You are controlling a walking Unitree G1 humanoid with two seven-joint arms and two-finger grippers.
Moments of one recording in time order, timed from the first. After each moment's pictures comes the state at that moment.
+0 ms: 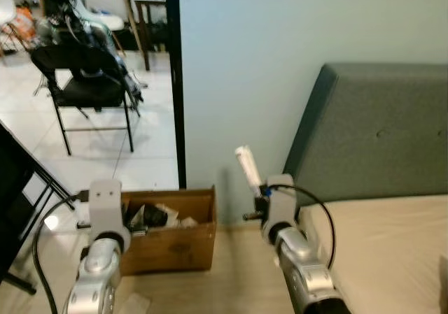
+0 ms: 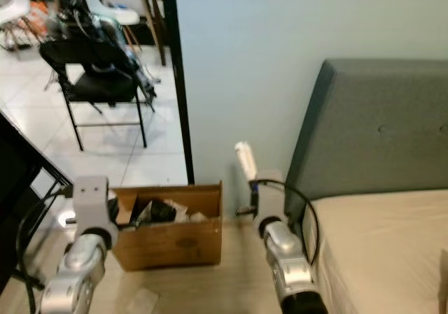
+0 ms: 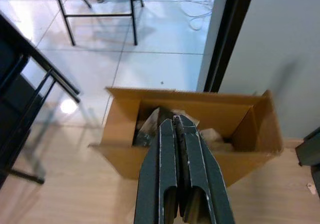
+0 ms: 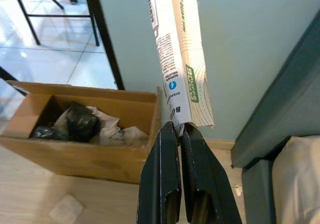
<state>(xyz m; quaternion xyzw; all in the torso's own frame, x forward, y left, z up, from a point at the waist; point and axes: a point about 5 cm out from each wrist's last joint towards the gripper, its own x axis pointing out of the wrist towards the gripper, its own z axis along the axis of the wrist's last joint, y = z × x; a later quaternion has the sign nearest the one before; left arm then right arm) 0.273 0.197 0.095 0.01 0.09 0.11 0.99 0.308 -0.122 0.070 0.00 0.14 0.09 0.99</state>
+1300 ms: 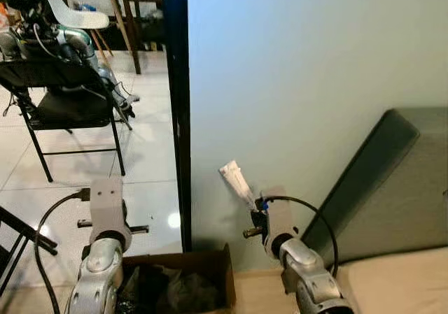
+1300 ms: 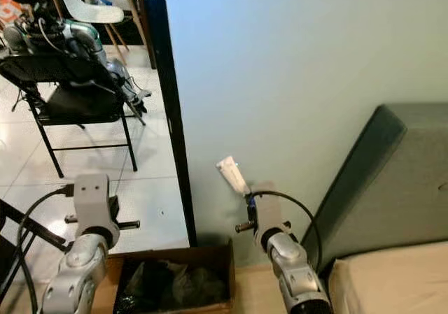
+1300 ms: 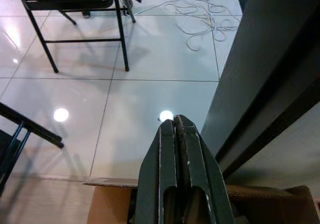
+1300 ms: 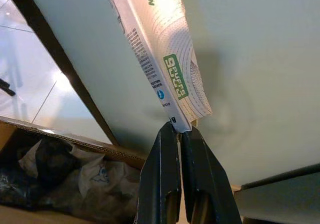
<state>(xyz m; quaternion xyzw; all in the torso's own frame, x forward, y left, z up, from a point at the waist) 0.271 0.196 0.096 0.01 0.09 0.12 0.99 0.298 -0.125 0.056 -0.05 0.18 0.17 0.97</state>
